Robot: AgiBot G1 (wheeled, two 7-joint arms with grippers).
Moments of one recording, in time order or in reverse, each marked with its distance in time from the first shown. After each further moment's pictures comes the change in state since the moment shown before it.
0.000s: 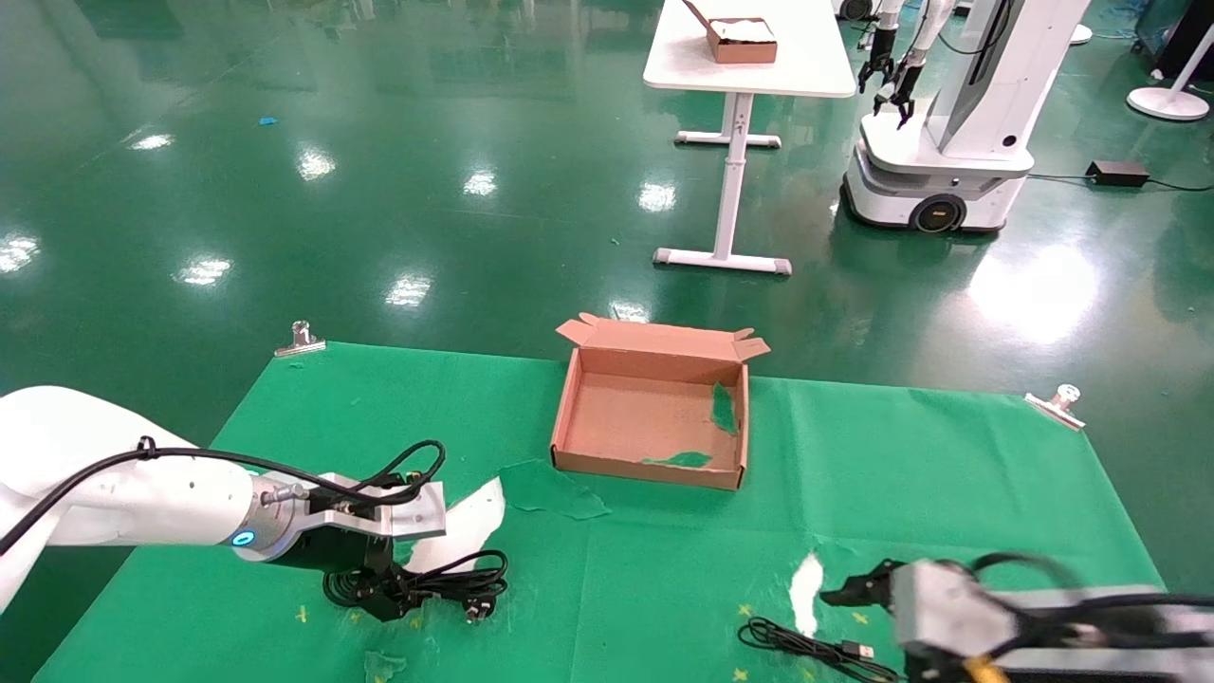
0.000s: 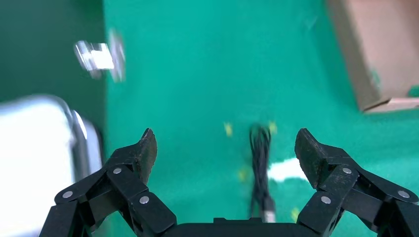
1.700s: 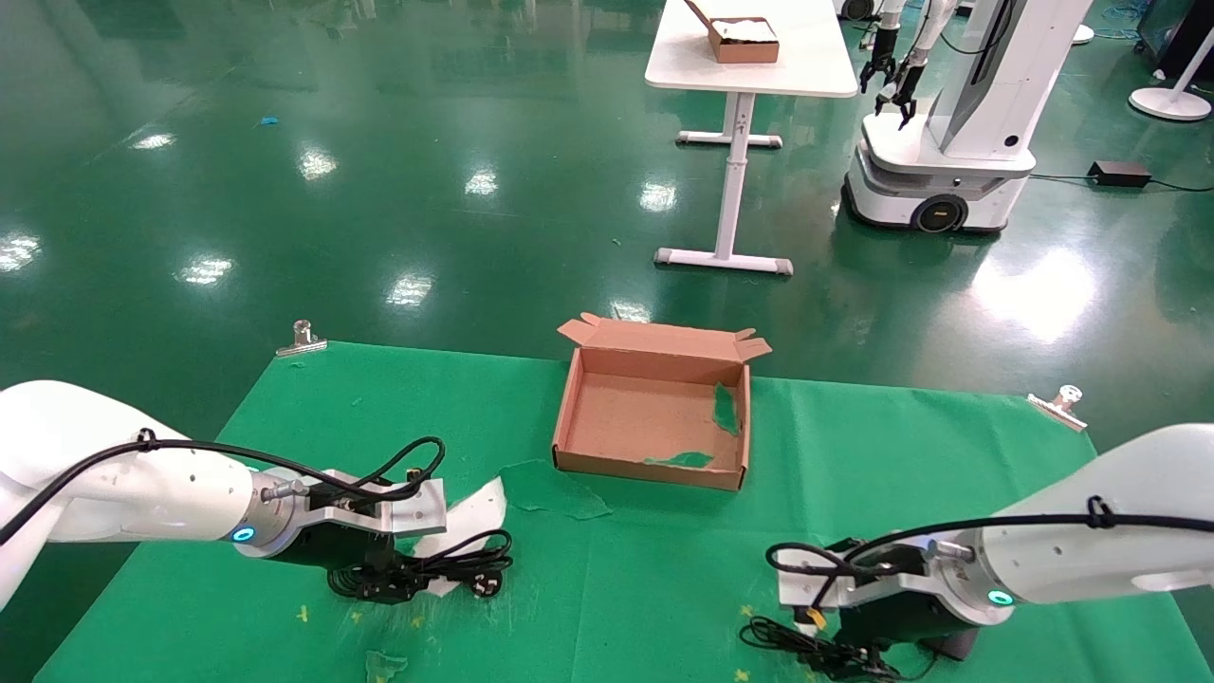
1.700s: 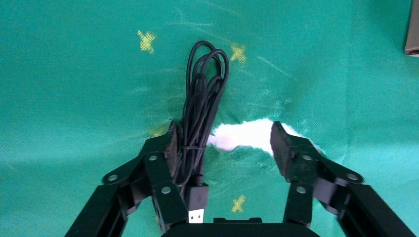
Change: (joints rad) left arm -0.023 0.020 -0.005 0.074 -0.012 -0.011 0.050; right arm 0.239 -0.394 -0.229 -0.463 -0.487 0.072 -0.100
